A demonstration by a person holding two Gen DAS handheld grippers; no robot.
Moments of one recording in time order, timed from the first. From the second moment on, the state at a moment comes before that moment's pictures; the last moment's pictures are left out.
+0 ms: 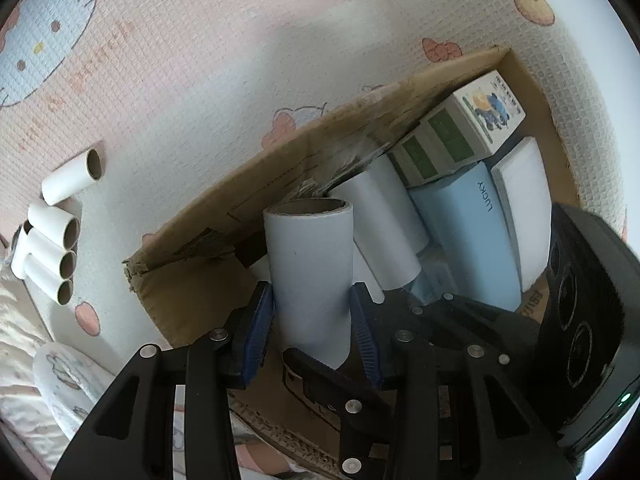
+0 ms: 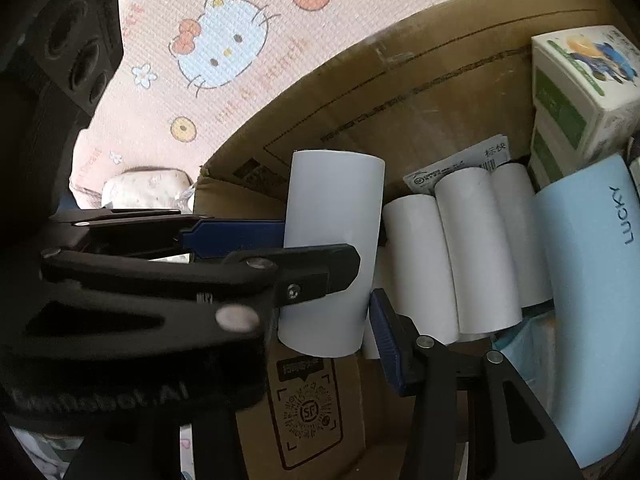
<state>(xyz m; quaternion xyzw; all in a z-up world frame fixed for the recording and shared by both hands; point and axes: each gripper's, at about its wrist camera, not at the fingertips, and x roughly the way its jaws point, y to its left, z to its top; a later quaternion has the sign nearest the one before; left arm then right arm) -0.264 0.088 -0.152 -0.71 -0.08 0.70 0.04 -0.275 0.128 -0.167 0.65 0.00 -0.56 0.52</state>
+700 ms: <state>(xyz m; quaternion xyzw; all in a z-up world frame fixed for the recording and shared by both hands) -0.257 0.094 -0.151 -0.72 -0.06 0.69 0.04 -0.286 0.111 -0.179 0.68 0.03 -0.54 0.50</state>
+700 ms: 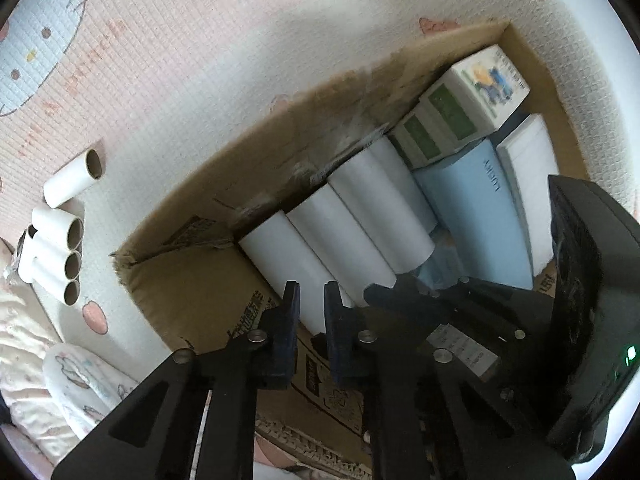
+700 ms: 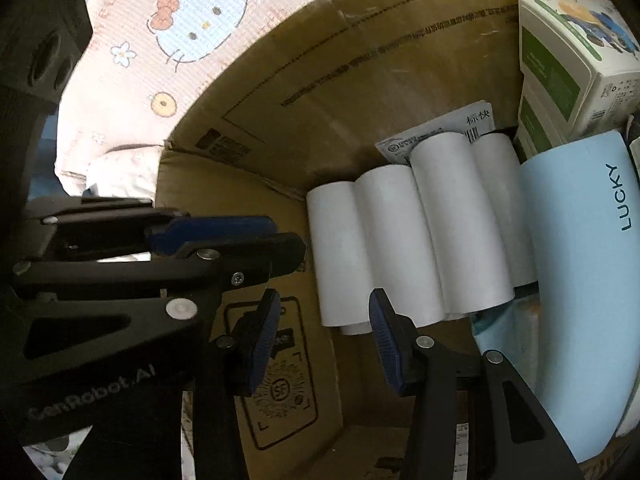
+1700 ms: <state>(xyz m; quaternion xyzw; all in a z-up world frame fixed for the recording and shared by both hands) -0.167 0.043 -0.064 -0.46 -0.19 0.86 0.15 -0.248 0.183 -0.142 0.66 0.08 -0.63 0.41</state>
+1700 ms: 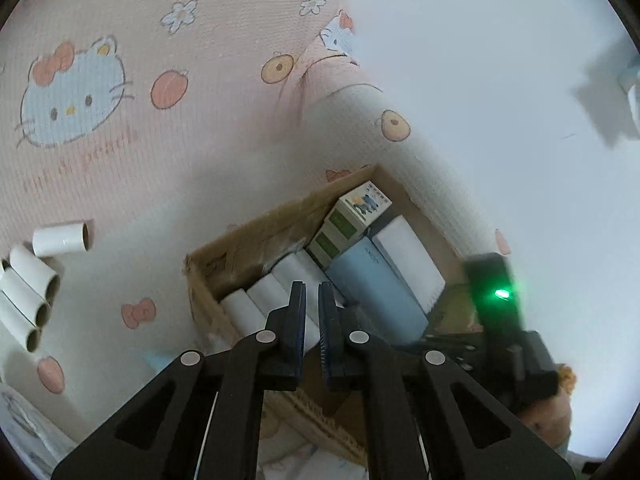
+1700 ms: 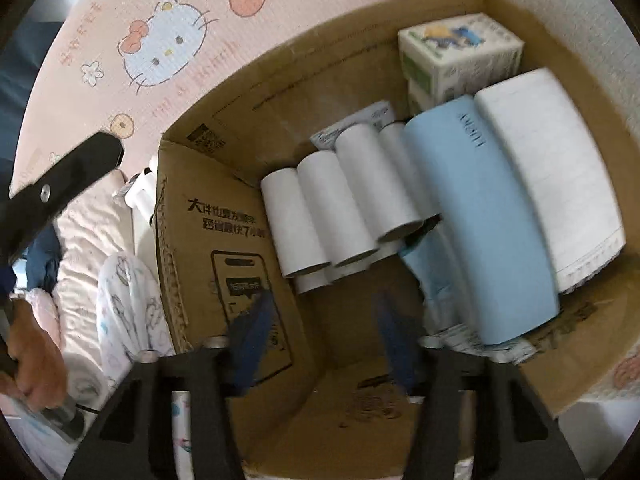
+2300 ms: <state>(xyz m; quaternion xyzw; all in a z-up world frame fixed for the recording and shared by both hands) -0.086 -0.058 -0.118 -0.40 -0.23 0.88 0.10 -0.262 0.130 -0.209 0.72 0.22 -0.58 0.31</state>
